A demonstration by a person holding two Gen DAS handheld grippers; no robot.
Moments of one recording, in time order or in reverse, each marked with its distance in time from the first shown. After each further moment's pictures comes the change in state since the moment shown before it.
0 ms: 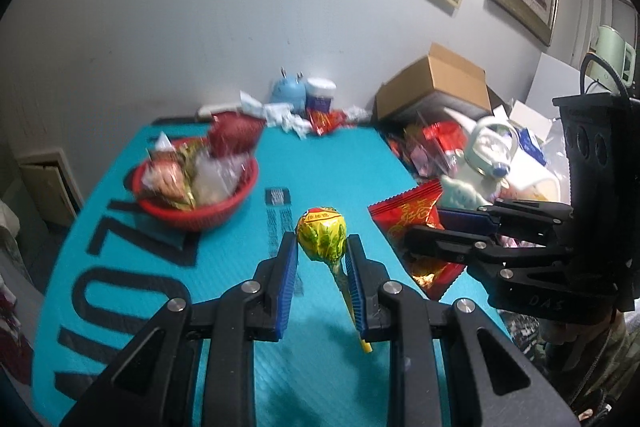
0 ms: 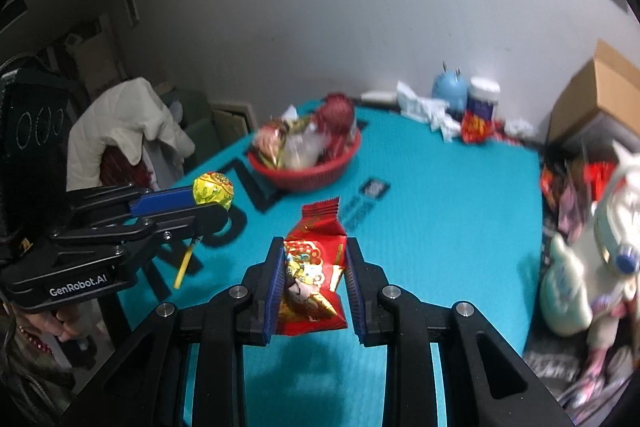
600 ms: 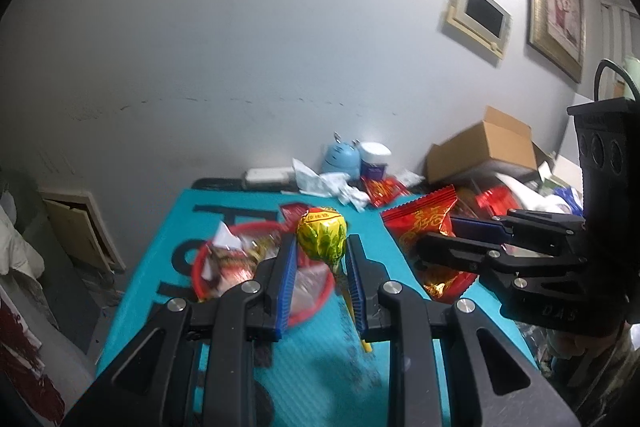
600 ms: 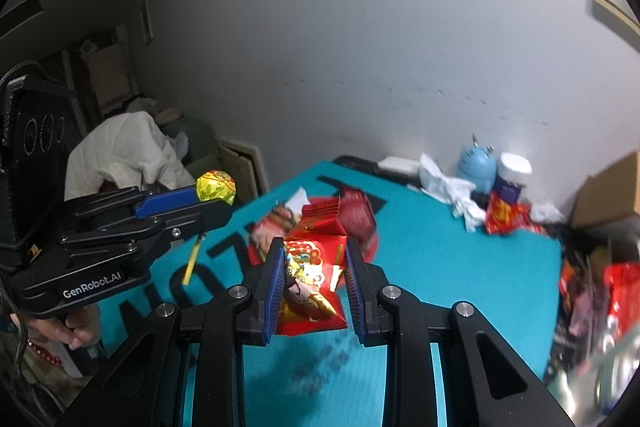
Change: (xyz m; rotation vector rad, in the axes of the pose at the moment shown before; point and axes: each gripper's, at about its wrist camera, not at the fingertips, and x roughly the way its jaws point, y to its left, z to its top) left arm 0.013 0.070 0.077 -0.011 -0.143 0.101; right arm 0.048 0.008 0.097 -0.071 -0.109 0.035
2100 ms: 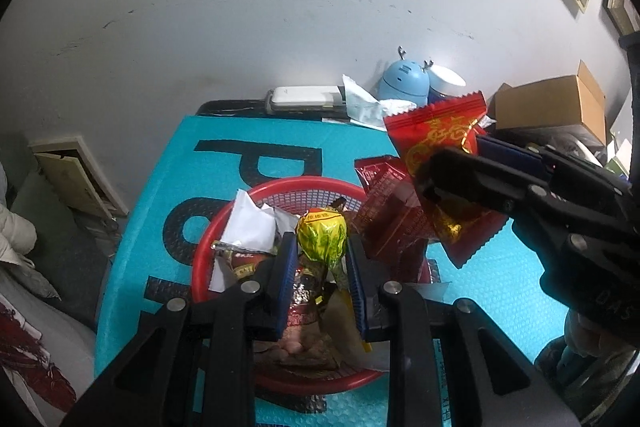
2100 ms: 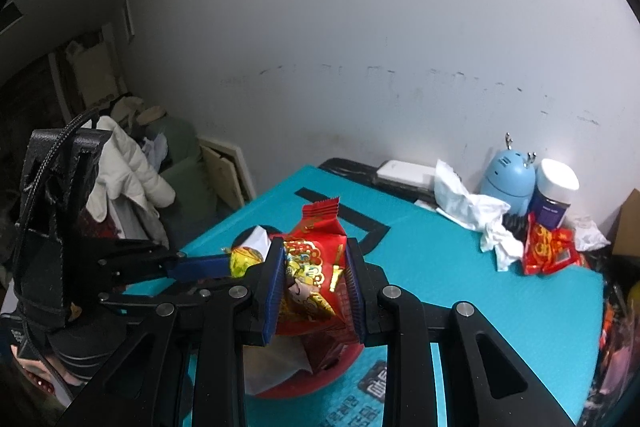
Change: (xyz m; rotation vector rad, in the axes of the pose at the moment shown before) left arm 0.150 0.055 -0.001 -0.047 0.339 0.063; right arm 0.125 -0.039 0.036 0.033 0.045 0.001
